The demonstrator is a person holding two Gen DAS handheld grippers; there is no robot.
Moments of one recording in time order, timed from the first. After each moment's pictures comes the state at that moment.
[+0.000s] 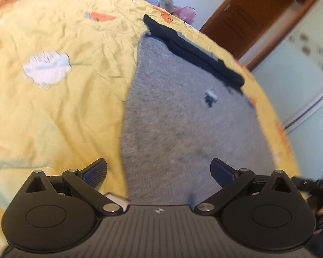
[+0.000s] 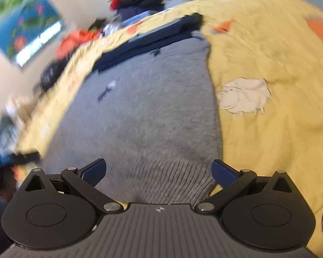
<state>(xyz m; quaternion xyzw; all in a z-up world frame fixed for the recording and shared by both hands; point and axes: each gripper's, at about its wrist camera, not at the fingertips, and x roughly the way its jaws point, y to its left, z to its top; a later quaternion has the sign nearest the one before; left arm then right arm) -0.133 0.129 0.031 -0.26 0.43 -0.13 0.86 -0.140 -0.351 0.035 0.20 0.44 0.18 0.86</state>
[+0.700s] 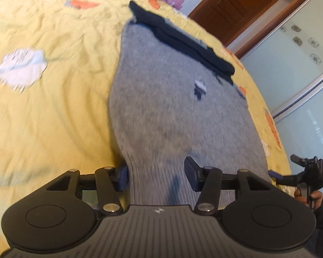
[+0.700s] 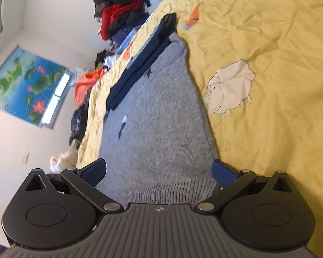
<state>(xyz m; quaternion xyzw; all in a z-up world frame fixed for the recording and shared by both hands) -0.104 0.123 0.027 -0.24 0.45 -0.18 0.84 -0.112 -0.409 0.015 0.40 0.42 0.19 0.79</state>
